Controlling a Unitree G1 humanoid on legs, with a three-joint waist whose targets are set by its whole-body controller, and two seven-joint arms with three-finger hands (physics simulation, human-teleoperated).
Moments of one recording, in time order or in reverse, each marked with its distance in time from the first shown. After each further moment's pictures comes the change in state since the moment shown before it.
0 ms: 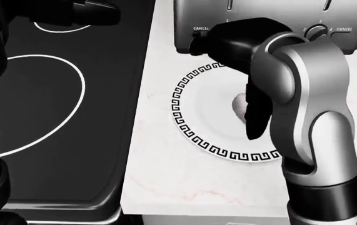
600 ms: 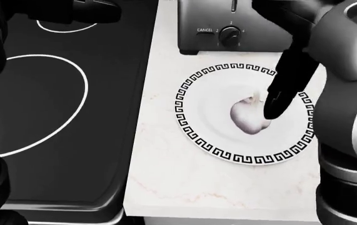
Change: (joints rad) left arm -0.010 0.000 -0.003 -0.010 0.001 0.015 -0.001; right arm -0.045 -0.085 -0.092 -0.134 0.158 0.216 -0.016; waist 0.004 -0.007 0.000
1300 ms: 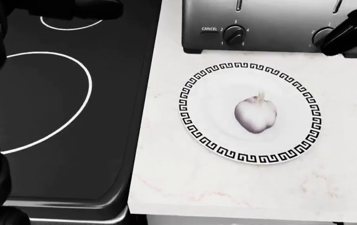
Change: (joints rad) left arm -0.021 -0.004 -0.009 -0.004 0.026 0.019 -0.013; right arm -0.146 -0.252 -0.090 -0.039 0.222 0.494 -0.103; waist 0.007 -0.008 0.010
